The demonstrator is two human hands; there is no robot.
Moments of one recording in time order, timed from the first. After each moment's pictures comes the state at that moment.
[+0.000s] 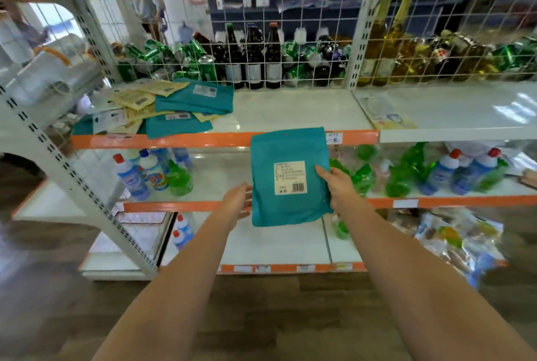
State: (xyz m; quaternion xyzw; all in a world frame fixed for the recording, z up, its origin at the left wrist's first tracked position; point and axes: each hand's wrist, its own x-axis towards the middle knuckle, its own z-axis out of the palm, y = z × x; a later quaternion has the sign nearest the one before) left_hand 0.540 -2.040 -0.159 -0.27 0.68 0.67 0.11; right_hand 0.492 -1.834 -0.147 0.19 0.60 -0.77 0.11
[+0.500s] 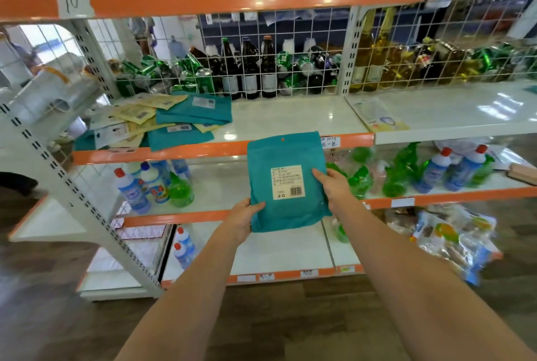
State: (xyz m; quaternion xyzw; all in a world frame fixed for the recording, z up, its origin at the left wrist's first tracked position) left_hand 0.557 -2.049 -0.170 -0.21 0.61 0.75 0.15; right_hand 0.511 -1.854 -0.132 0.19 0.63 -0.75 0.06
